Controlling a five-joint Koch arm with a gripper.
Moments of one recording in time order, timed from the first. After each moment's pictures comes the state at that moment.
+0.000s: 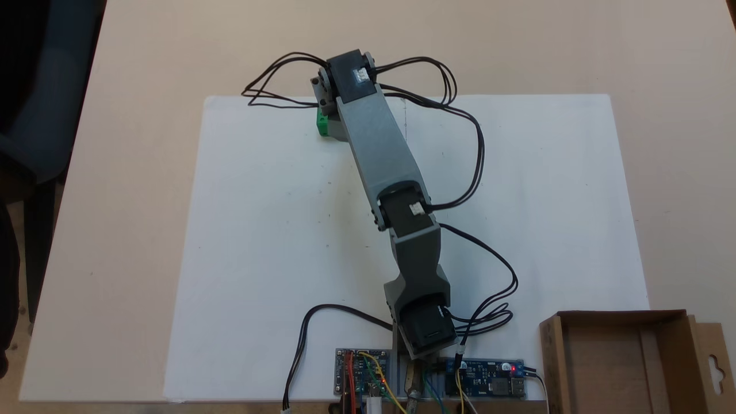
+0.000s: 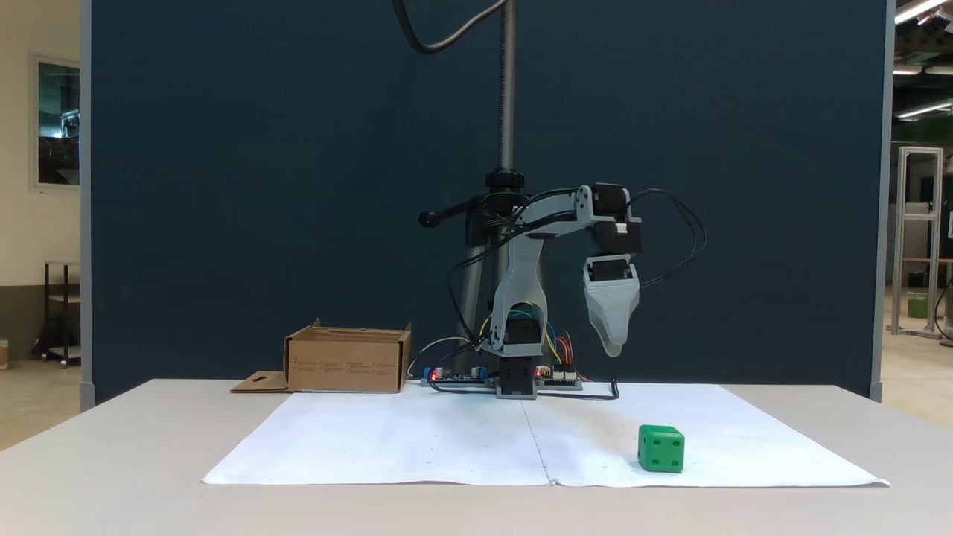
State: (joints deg) arm -21.1 73.0 63.9 58.0 27.0
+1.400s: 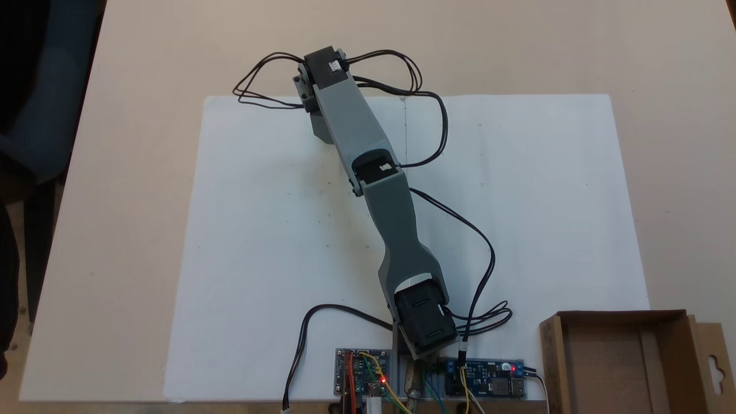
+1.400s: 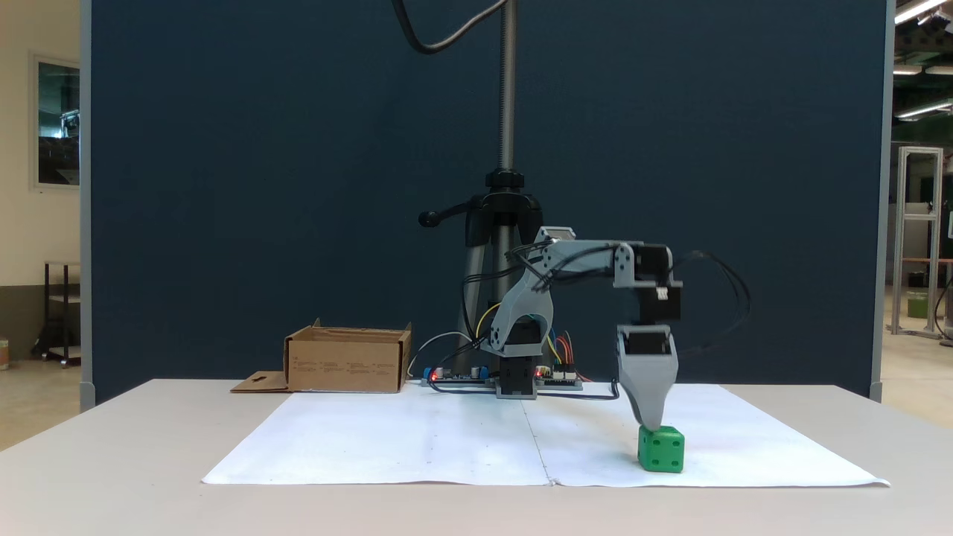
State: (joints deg) arm -23.7 49.0 49.0 56.7 30.1
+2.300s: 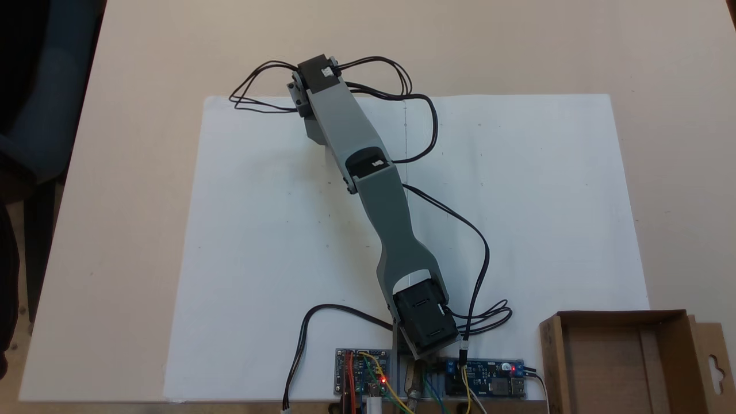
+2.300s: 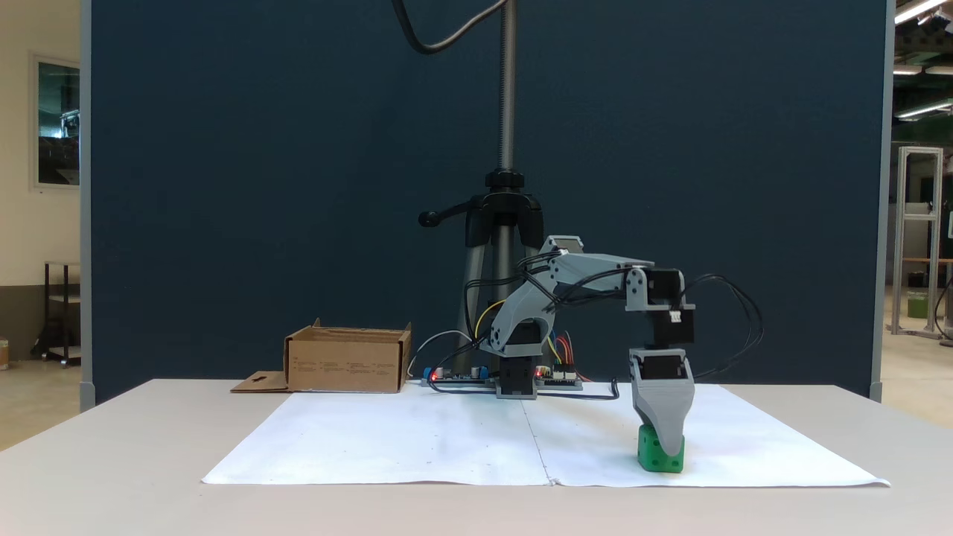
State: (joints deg) arm -25.1 43.9 46.8 51.4 30.1
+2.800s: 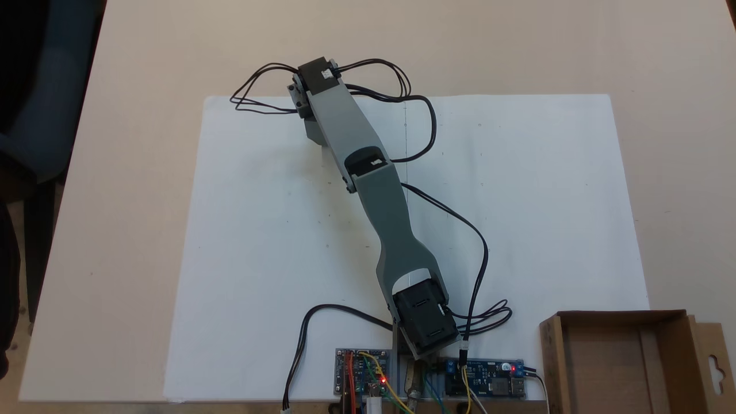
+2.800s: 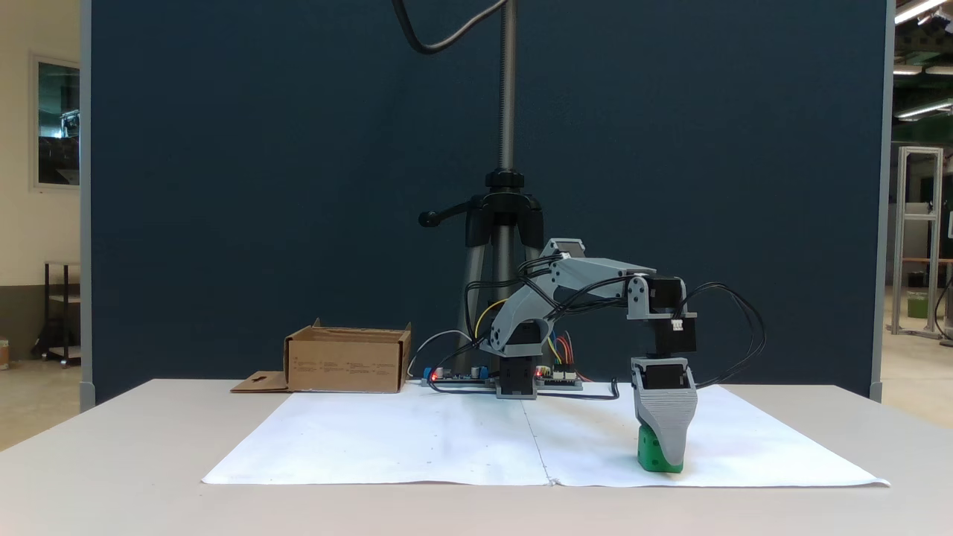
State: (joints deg) arm -25.2 42.1 46.8 49.2 30.0
